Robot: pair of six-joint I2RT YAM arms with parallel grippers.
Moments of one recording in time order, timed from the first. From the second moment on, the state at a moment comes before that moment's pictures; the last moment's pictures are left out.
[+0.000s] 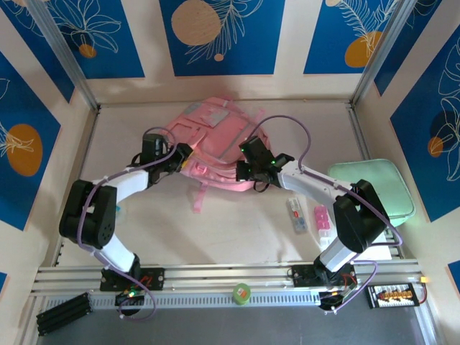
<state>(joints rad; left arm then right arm) -0.22 1.62 0.84 0.16 0.39 -1.06 0.67 1.59 1.11 -0.43 0.01 0.54</state>
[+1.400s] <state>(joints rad) -0.30 1.46 0.69 0.10 0.39 -1.20 0.81 1.77 1.24 -0.35 -0.20 0.50</state>
